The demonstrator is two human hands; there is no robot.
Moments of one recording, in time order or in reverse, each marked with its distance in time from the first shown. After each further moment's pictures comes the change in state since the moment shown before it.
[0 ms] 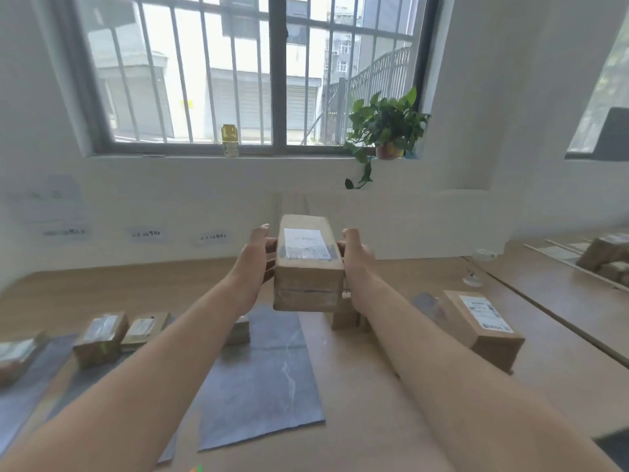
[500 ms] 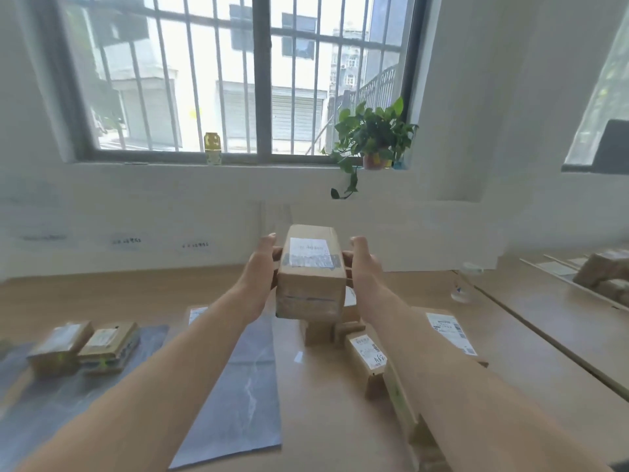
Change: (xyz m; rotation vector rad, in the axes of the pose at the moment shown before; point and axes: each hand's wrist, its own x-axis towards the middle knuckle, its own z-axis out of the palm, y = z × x) left_hand 0.019 -0.019 0.128 -0.023 0.000 0.011; right_hand 0.056 0.005 -0.122 0.048 0.001 0.001
